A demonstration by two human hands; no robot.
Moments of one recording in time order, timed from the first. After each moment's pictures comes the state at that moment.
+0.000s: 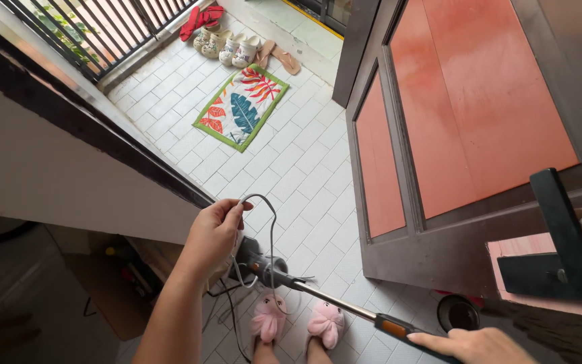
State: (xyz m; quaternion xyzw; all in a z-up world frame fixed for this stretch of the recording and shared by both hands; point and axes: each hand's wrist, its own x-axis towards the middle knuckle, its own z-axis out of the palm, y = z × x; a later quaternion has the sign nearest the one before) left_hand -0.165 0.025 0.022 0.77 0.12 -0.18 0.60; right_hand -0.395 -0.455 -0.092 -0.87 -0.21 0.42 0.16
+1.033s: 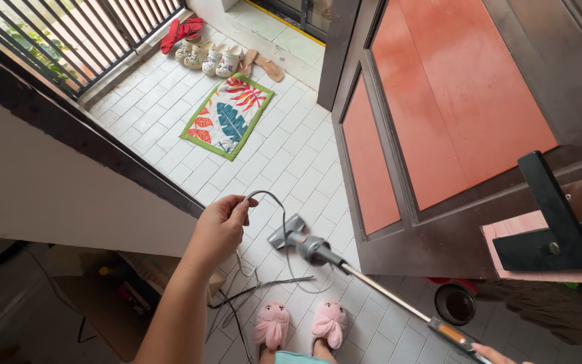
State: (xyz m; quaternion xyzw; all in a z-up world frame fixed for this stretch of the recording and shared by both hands) left_hand -0.146 0.035 0.034 0.78 0.08 -0.22 0.58; right_hand -0.583 -0.641 -0.330 -0.92 -0.16 0.25 0.27
